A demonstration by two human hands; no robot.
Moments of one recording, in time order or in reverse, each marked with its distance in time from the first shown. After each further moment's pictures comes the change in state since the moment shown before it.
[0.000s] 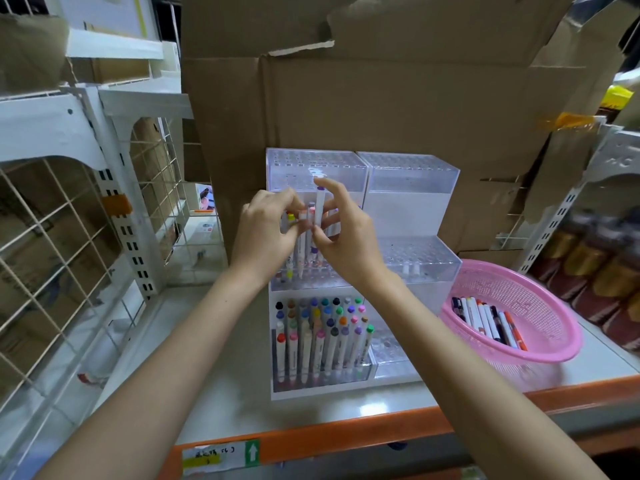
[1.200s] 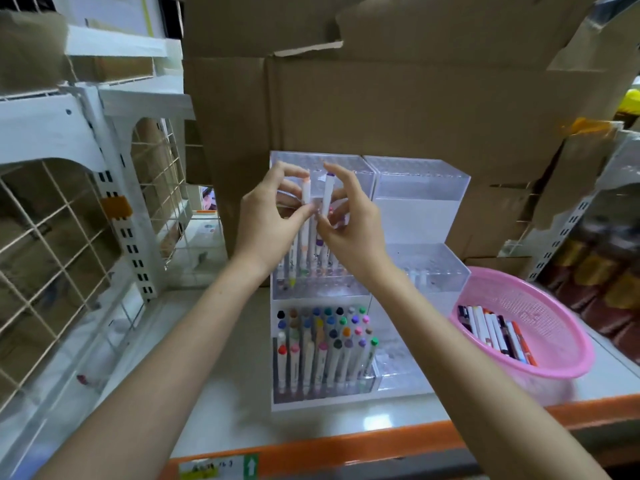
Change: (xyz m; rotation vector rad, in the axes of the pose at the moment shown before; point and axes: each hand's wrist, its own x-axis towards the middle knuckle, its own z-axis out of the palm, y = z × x) left_hand 0.021 0.012 -0.009 -0.353 0.023 -0.168; right_hand 0.022 0.003 -0.001 0.070 0.060 0.036
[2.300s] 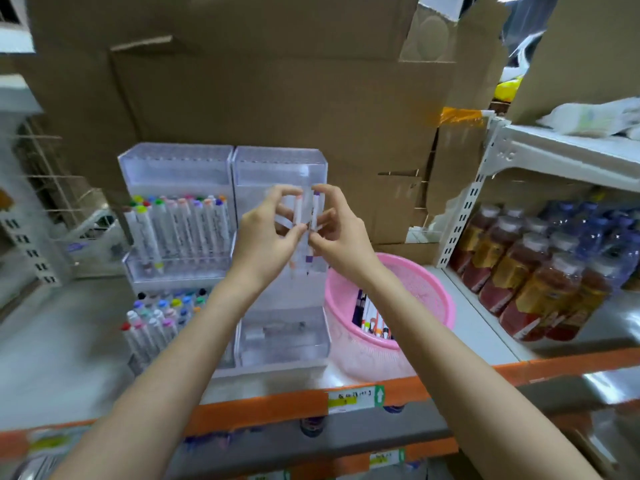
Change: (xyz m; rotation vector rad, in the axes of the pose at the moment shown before) left_hand -0.044 0.101 0.171 0.123 -0.076 -0.084; right_hand -0.048 0.081 -0.183 0.156 -0.215 0.255
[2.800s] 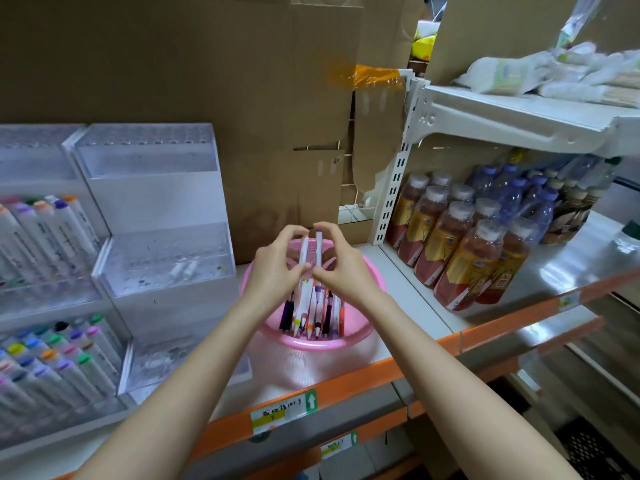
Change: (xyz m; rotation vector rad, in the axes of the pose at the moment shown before) left_hand -0.012 -0.009 0.165 -0.021 -0.360 -0.091; right_hand -0.051 0.123 -0.089 -0.194 0.031 0.281
